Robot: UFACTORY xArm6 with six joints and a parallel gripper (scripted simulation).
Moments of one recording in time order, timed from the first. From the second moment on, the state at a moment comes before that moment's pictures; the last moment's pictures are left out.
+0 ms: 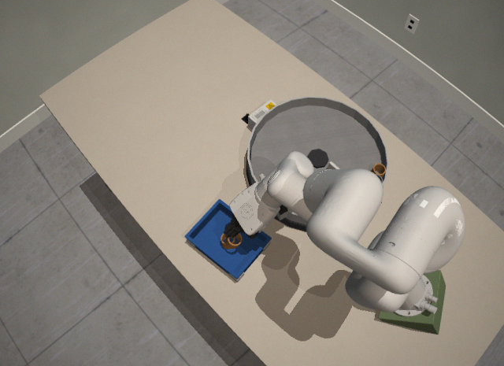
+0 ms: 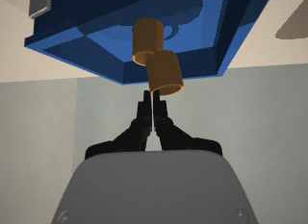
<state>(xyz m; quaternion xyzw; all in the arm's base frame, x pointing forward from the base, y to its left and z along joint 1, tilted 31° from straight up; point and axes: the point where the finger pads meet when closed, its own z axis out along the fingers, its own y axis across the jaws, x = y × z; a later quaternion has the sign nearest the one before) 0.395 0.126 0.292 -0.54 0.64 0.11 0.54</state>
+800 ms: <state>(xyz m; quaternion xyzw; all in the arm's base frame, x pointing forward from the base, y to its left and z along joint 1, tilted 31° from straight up) 0.395 0.126 0.292 -0.54 0.64 0.11 0.54</state>
